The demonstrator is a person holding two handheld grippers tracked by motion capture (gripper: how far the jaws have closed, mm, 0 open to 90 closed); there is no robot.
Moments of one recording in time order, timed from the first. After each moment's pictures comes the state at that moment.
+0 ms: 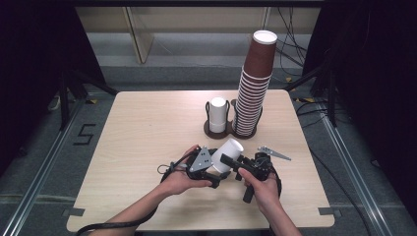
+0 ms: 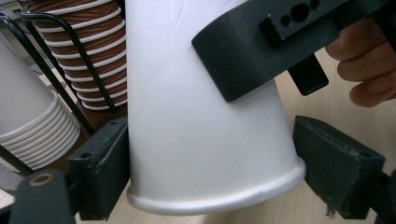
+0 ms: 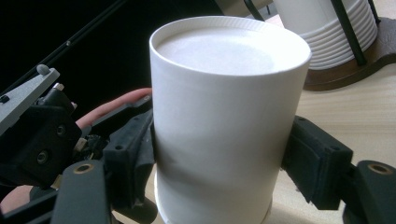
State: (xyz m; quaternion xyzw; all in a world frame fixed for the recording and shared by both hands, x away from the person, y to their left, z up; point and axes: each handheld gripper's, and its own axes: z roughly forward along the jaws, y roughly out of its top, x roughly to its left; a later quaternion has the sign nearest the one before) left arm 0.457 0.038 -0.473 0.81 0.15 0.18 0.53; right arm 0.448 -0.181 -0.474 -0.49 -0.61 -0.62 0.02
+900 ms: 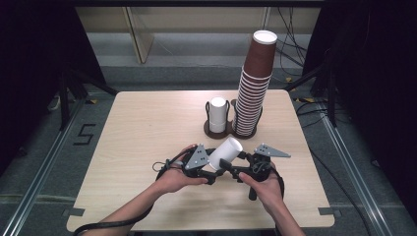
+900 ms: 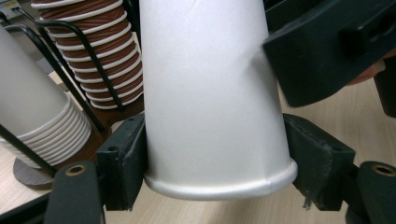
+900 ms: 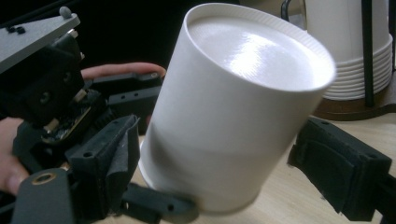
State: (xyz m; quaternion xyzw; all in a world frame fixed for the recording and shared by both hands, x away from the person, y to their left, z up) left arm 0.457 0.051 -0.458 0.82 0.15 0.18 0.52; right arm 0.445 -0.182 -0.459 -0.39 -0.68 -0.62 -0.04
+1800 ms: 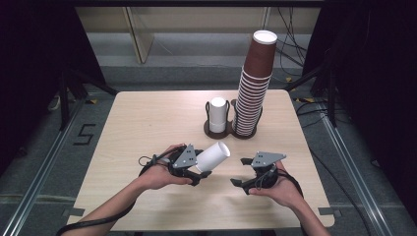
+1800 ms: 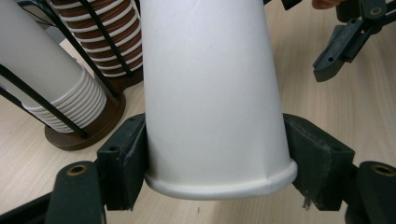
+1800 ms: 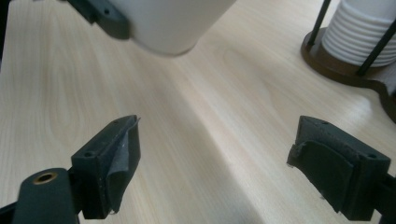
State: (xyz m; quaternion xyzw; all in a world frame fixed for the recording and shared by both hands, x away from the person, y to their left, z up) left arm 0.455 0.086 -0.444 0.87 0.11 0.17 0.46; right arm 0.447 -0.209 -0.471 -0.21 -0.86 -0.46 -0.11
